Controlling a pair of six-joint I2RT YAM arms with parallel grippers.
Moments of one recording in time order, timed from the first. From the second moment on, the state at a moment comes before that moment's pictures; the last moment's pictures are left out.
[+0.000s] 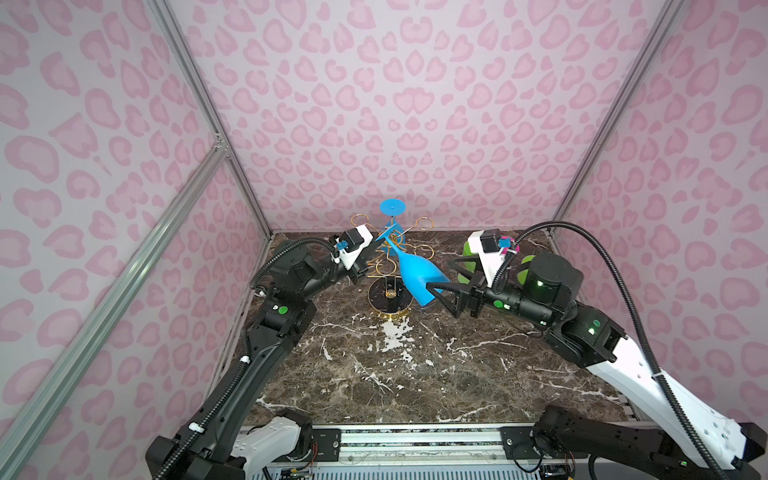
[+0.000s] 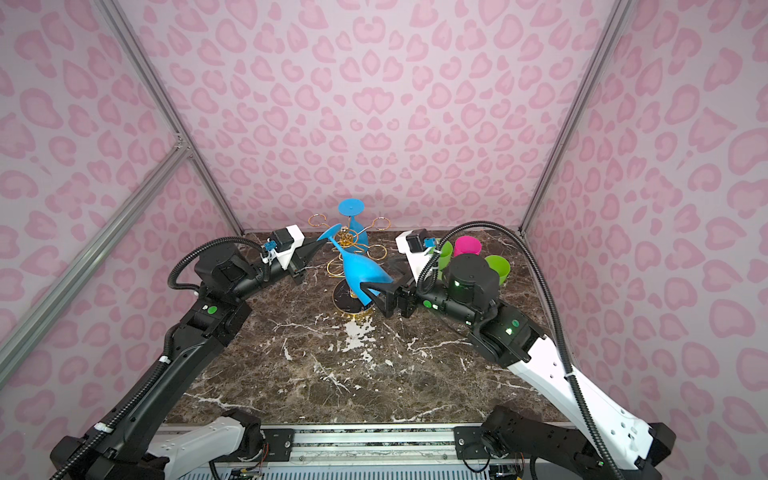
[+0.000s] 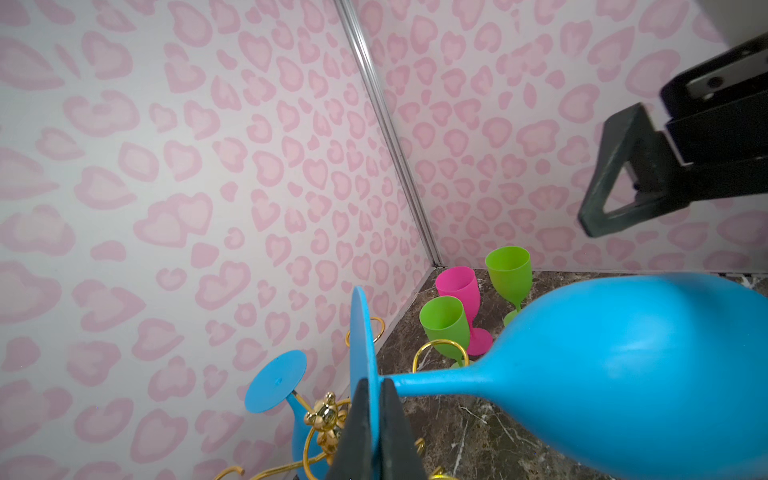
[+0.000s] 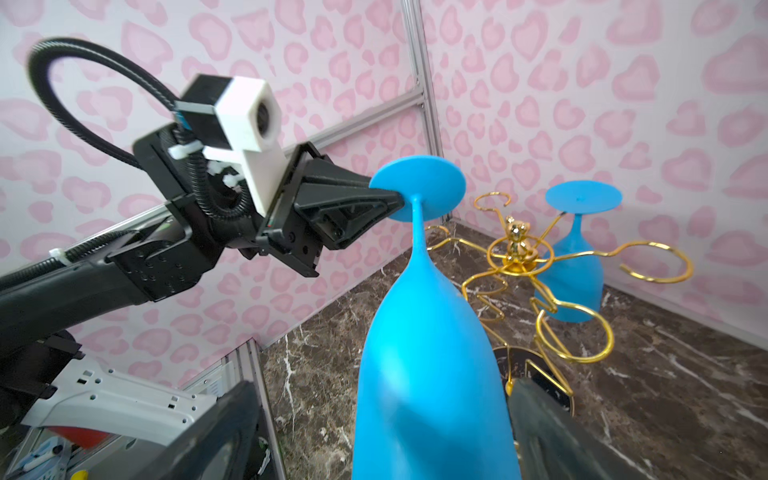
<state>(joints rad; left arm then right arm) -0.34 1.10 1.11 0.07 0.58 0.31 0.77 0.99 1.23 -0.31 -0.24 0.25</state>
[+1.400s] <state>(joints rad) -0.26 1.14 1.12 0.15 0.68 -0.13 0.72 1.04 1.06 -0.02 -0.17 0.40</state>
